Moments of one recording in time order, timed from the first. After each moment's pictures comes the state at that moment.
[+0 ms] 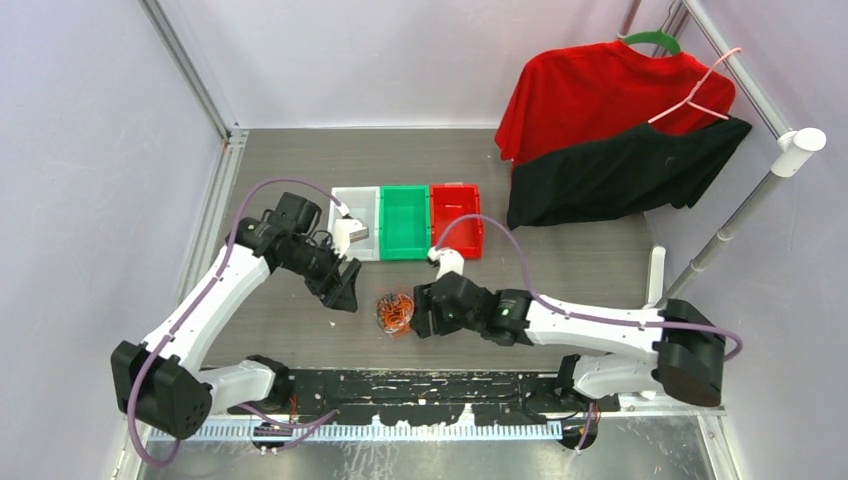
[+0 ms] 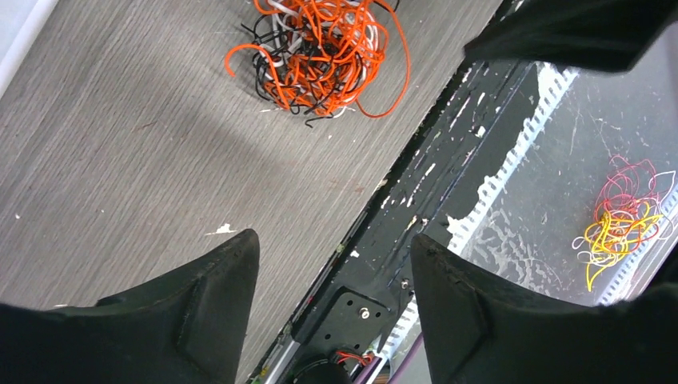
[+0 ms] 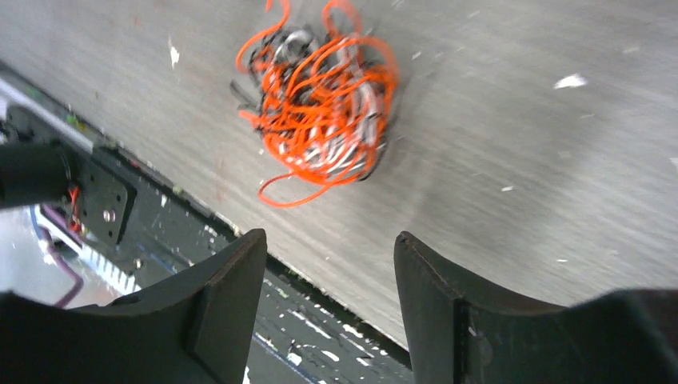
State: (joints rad) left arm -0.37 1.17 1.04 -1.08 0.61 0.34; right arm 1.16 1.24 0.72 -0.24 0.19 0.76
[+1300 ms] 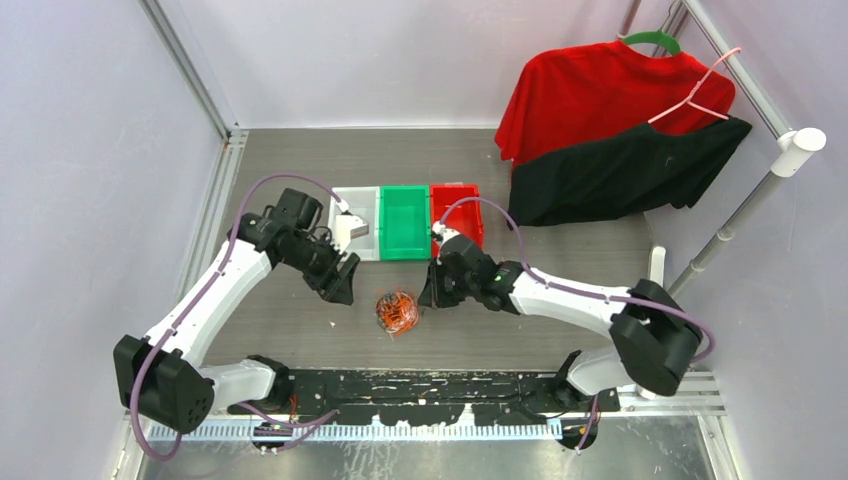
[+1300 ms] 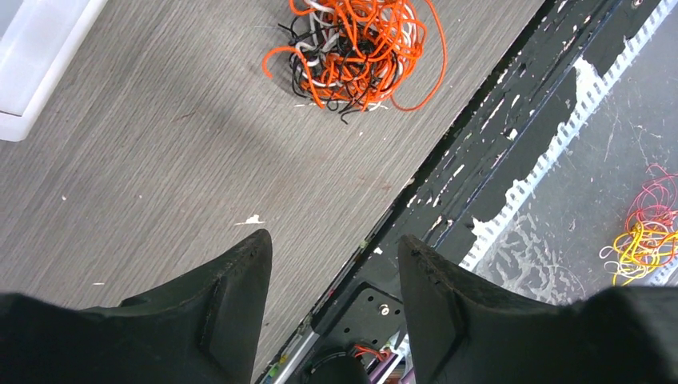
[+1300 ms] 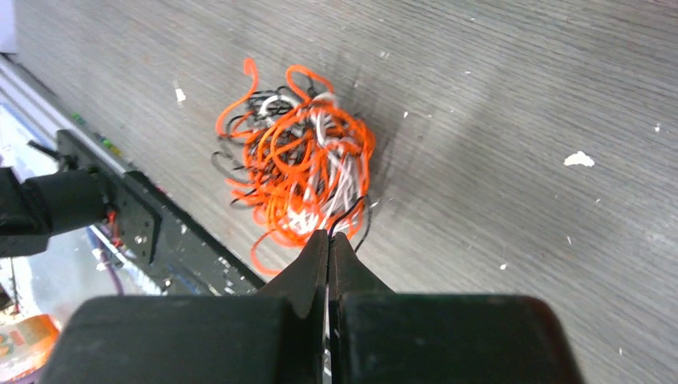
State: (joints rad) left arm -0.37 1.20 1.06 -1.07 0.53 0.34; right arm 0.87 1.41 0.75 -0.11 -0.14 0.69
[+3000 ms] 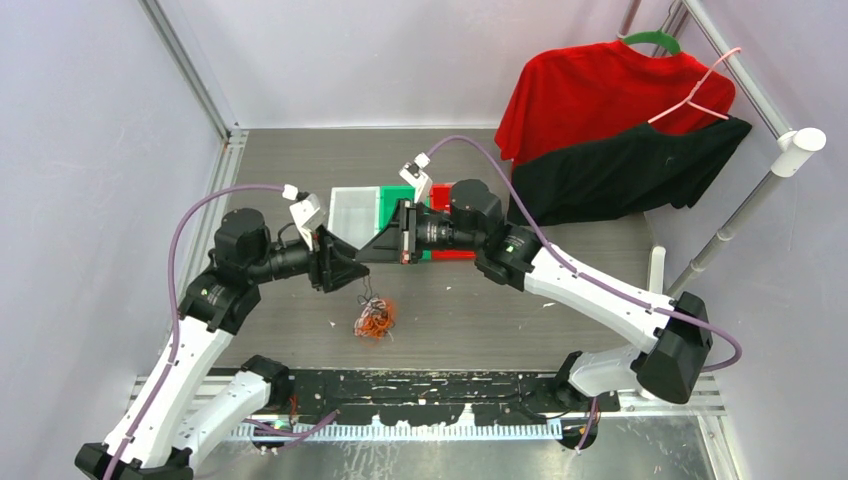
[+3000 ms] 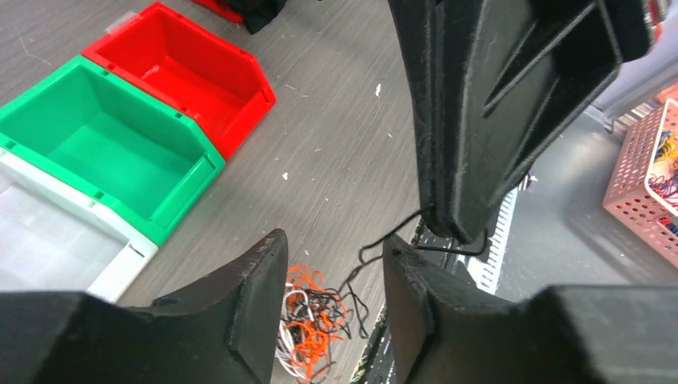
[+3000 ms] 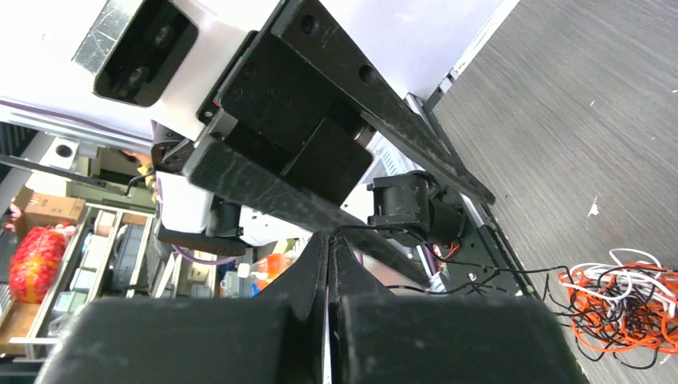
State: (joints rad) left arm -0.37 0.75 0.91 -0.46 0.78 -0.05; right arm 0.91 1.32 1.16 0.05 -0.53 0.98
